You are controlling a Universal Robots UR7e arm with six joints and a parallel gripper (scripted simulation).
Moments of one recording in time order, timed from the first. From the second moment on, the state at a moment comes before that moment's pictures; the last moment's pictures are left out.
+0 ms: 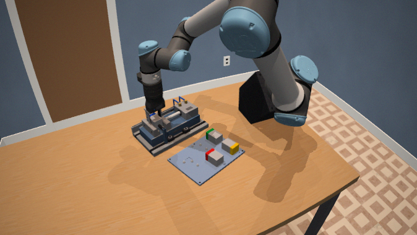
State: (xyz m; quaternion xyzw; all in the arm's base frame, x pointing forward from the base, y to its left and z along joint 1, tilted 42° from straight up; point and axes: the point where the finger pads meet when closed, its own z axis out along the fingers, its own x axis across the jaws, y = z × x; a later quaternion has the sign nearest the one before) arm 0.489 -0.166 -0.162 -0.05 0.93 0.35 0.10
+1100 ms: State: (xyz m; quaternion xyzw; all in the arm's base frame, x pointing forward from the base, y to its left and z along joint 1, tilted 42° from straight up) arm 0.488 -0.170 -0.158 -0.05 0.93 0.35 0.10
